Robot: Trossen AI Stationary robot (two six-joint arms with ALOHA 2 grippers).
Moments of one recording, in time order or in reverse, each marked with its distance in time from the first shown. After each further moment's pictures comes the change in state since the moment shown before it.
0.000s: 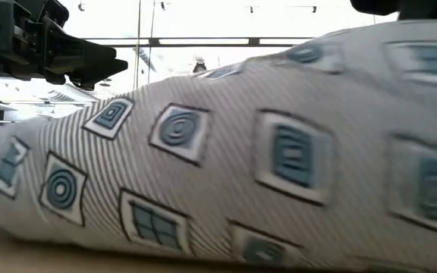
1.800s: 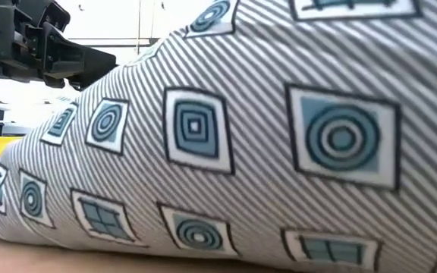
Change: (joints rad) left arm 0.001 0.000 0.000 -0.033 -0.005 -0.017; right arm 0.032 -0.005 0.330 -0.175 -0.103 0.179
